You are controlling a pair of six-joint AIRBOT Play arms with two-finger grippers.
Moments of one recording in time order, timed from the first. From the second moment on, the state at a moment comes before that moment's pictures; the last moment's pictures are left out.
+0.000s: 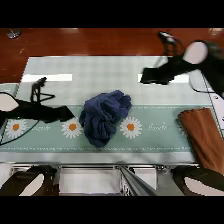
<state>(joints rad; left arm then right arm) -0.06 -0.92 0.67 1.01 -1.19 -1.41 0.19 -1.28 1.30 -1.30 1.18 1.67</state>
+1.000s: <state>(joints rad) -0.27 -1.14 0.63 0.64 -0.96 -1.16 0.31 -1.32 0.78 -0.79 0.71 1.63</state>
